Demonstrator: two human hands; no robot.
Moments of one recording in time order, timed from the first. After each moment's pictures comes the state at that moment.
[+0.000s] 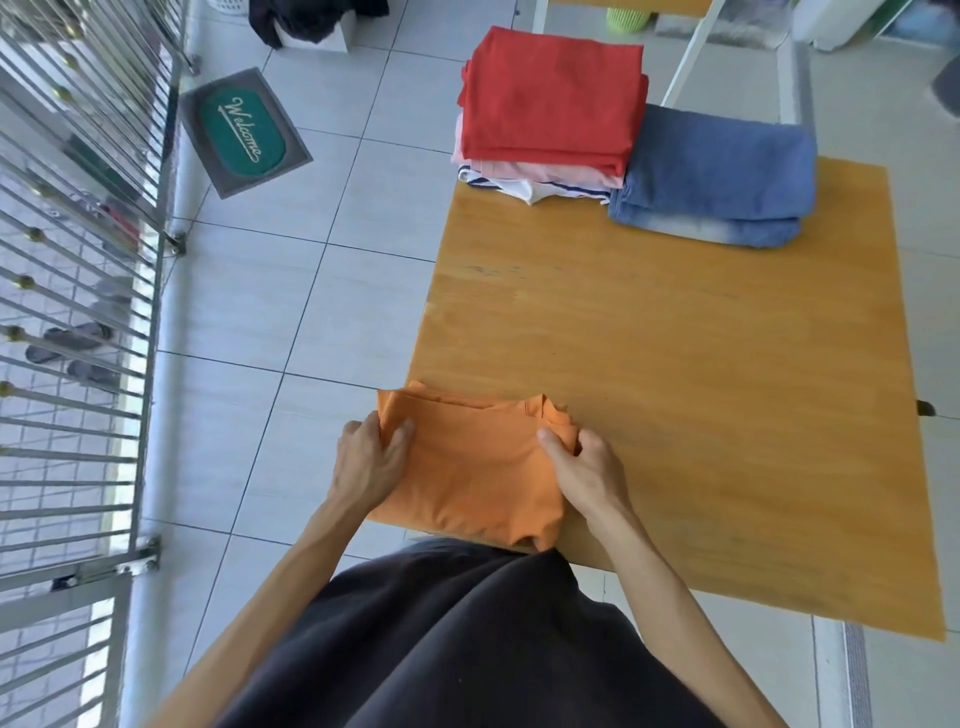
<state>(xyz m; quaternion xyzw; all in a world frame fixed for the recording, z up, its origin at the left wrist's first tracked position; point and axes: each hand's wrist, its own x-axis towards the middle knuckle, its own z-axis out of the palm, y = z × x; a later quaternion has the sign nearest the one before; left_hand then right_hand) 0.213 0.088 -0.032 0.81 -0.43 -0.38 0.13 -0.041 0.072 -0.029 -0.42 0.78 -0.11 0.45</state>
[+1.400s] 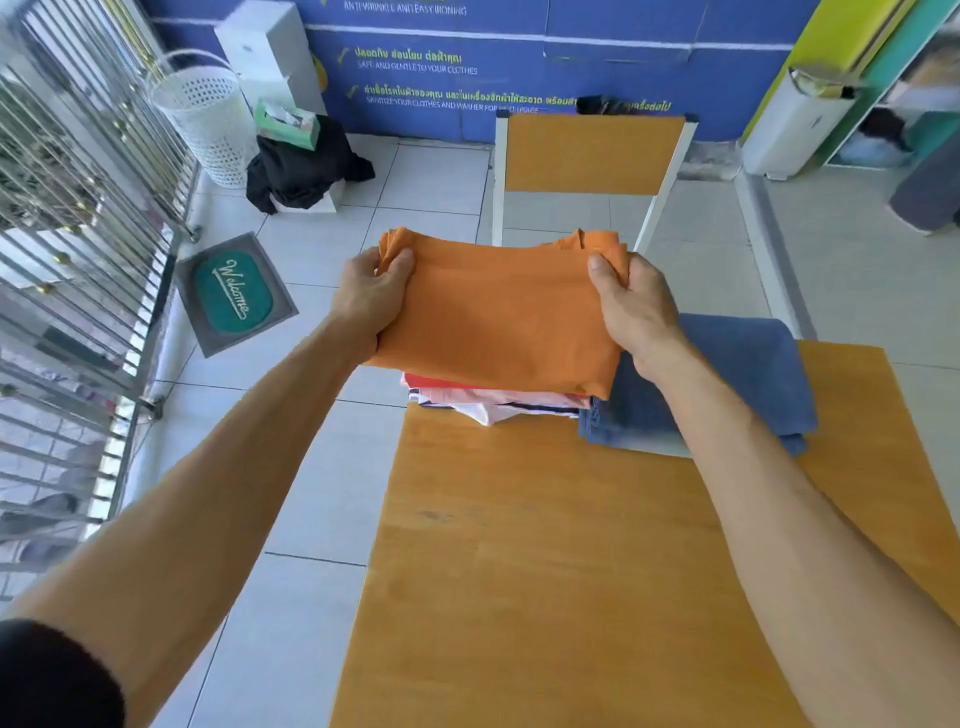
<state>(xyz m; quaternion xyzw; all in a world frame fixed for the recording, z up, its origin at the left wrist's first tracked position) 0.178 -0.360 0.089 0.69 -0.40 -0.43 0.42 -0.087 -0.359 0.087 -0.51 0.68 -0.37 0.38</state>
